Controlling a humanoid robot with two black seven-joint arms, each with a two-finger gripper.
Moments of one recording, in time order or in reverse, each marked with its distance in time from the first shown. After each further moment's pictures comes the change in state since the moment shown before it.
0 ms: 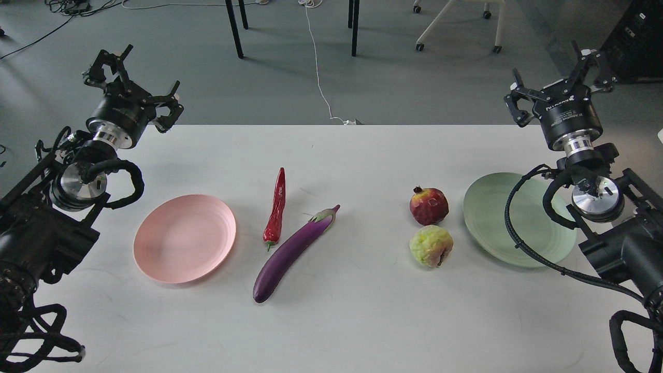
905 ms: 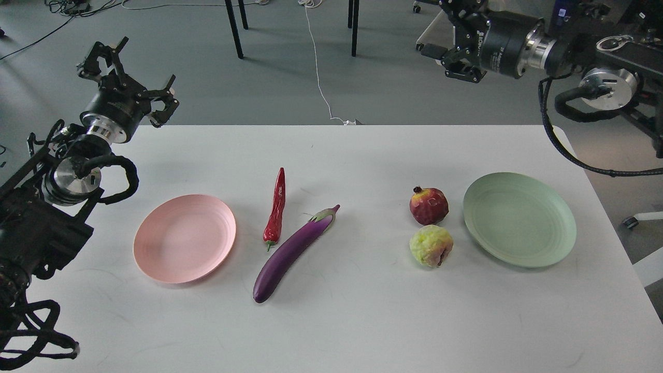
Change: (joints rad) left arm -0.006 0.022 0.007 0.007 -0.001 -0.004 -0.005; right arm 0.931 -0.221 -1.451 0.265 -0.196 0.029 0.006
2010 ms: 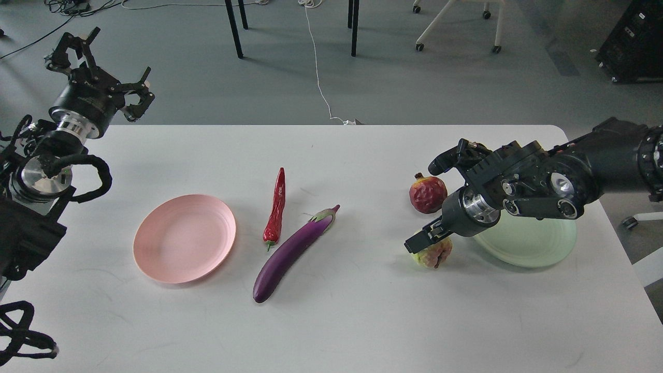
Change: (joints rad) left arm 0.009 0.080 0.000 -0.003 -0.008 -0.055 0.004; right arm 0.009 0.328 -0.654 0.181 -0.613 -0.184 0.036
